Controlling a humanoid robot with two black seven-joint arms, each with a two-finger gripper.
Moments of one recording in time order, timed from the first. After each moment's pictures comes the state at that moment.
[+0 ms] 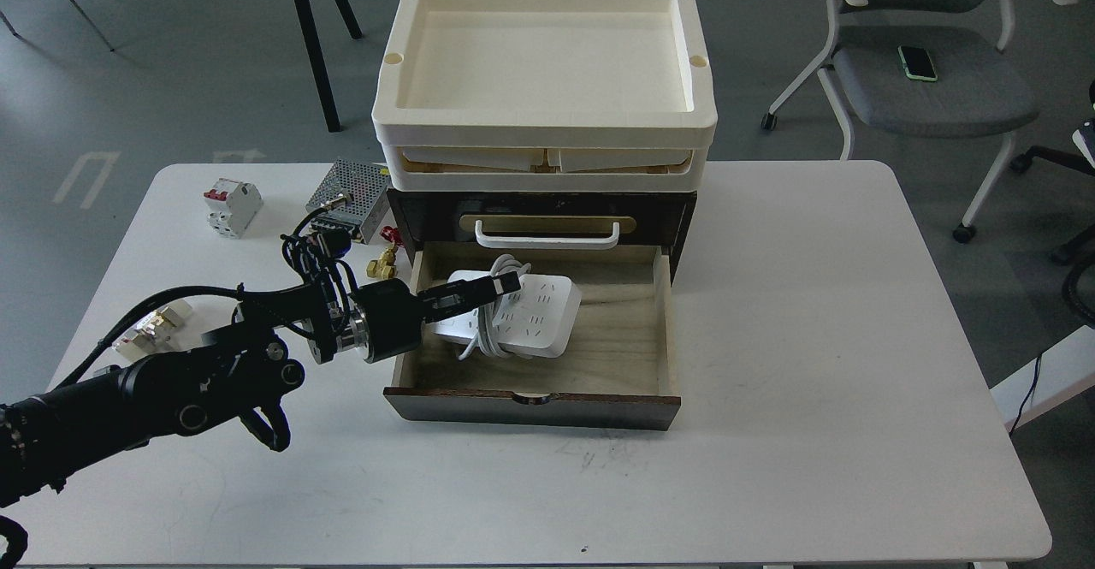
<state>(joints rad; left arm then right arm) -0.75 0.42 -0.15 -1.01 1.10 -0.10 -0.49 0.72 -0.72 0.62 0.52 0.21 0.49 0.49</state>
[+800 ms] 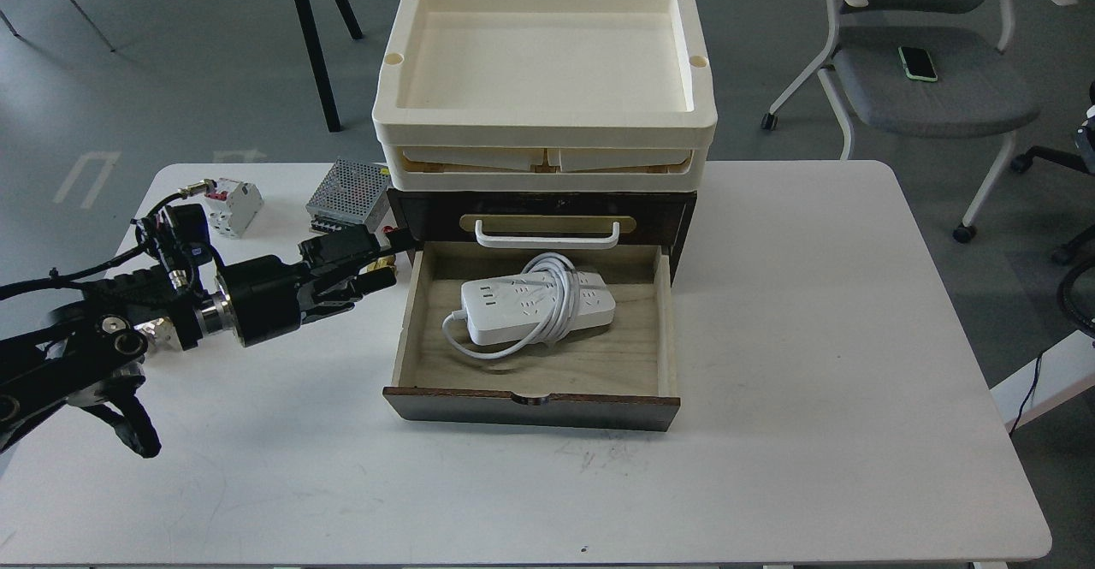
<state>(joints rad) -0.61 0.75 -0.50 -1.17 0.74 -0.47 -0.49 0.69 -0.72 0.64 0.59 0.21 0.49 0.49</state>
